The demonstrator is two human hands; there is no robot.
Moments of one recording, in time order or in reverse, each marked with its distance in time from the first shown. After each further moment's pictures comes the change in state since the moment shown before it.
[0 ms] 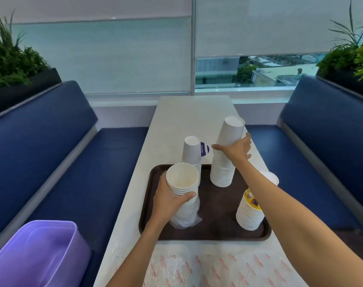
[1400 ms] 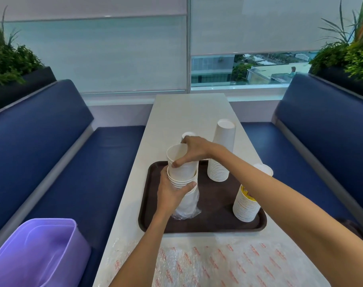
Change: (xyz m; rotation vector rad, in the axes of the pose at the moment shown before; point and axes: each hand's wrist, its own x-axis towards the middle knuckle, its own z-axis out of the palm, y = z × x) left_hand -0.006 0.012 0.010 -0.054 0.065 -0.063; right_hand -0.089 -0.074 0.005 -0.674 -0.709 -0.592
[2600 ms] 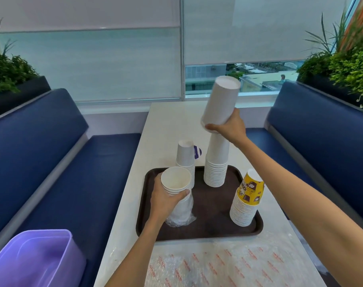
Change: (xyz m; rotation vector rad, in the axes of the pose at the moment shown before) left_hand 0.003 -0.006 -0.011 -0.047 -0.032 0.060; right_hand -0.013 0.064 -0.055 0.526 0.741 0.240
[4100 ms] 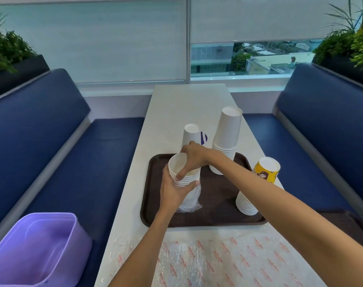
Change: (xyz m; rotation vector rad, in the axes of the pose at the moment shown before) left_hand -0.004 -0.013 0.013 -0.028 -0.040 -0.062; right_hand -0.059 0.001 0.097 -0.655 -0.847 -0.206
